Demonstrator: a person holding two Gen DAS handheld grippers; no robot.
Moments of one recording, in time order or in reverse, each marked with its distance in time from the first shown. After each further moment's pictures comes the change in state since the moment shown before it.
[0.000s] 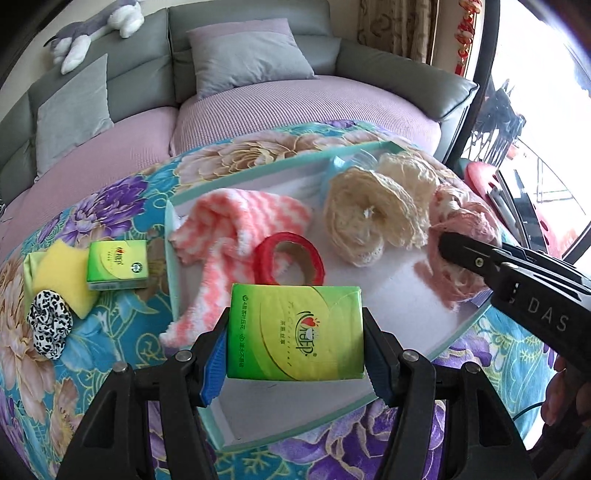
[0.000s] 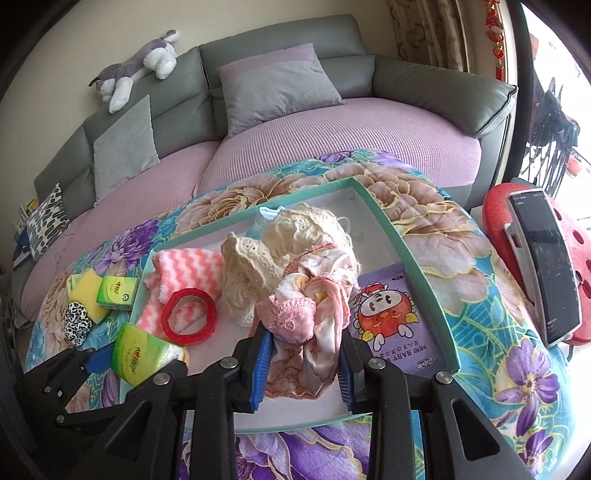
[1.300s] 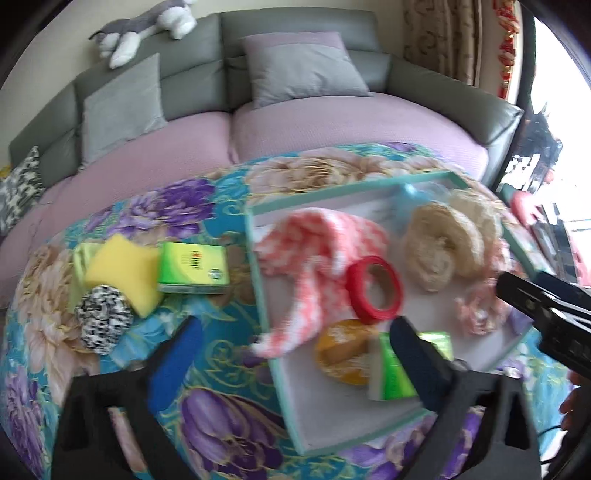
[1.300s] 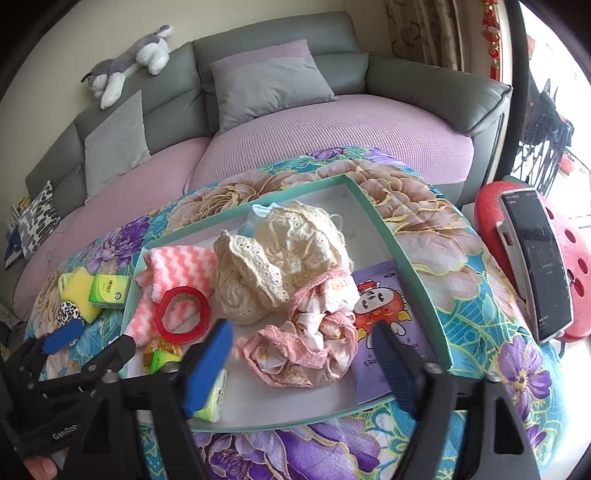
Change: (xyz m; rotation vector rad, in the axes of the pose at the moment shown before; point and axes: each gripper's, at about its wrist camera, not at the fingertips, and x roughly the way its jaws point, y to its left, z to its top) left arm -0.014 0.047 0.002 -0.094 -0.059 0.180; right arm -0.001 0.008 0.003 -0.023 0.013 -0.050
